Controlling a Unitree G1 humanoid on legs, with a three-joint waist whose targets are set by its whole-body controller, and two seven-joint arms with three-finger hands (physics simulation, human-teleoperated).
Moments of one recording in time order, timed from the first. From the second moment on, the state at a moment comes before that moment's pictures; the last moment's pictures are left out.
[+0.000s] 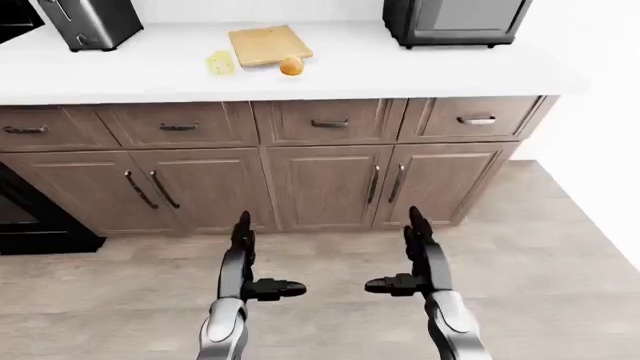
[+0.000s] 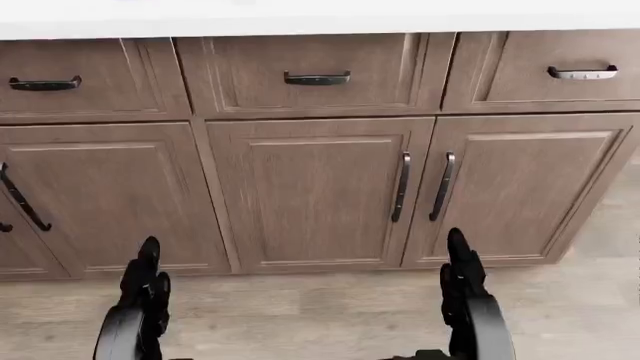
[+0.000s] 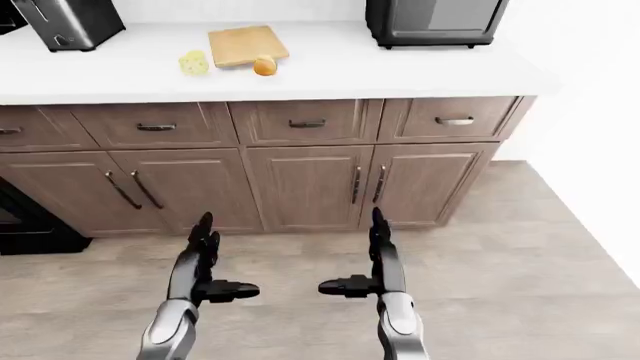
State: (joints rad) left arm 0.03 0.02 0.04 0.09 -0.01 0.06 -0.04; right arm 0.03 -0.01 -0.04 0.09 0.01 0.06 0.04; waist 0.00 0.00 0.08
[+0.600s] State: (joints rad) left arm -0.23 0.10 0.16 -0.50 -0.10 0.52 -0.01; right arm -0.18 -0.08 -0.10 -0.60 -0.03 0.54 0.00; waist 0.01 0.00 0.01
